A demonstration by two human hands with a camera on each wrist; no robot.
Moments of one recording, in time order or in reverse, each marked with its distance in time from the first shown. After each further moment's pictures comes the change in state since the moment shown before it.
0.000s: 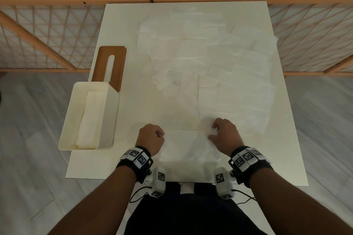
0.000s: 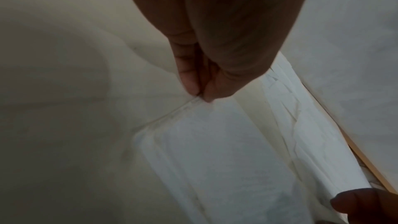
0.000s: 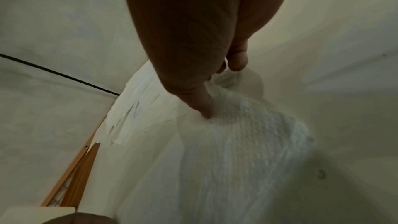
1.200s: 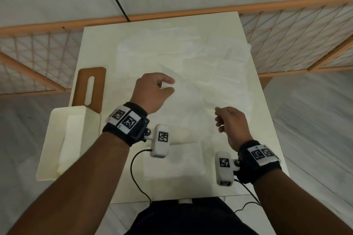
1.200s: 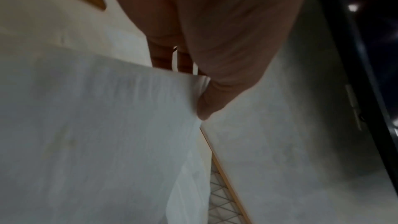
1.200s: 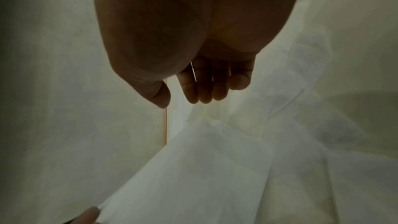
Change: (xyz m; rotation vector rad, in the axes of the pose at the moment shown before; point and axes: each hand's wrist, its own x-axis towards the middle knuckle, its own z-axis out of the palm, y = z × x) left_hand 0.053 0.204 -0.084 -0.140 0.121 0.341; right_hand 0.021 0.019 -0.090 1.021 0.221 0.191
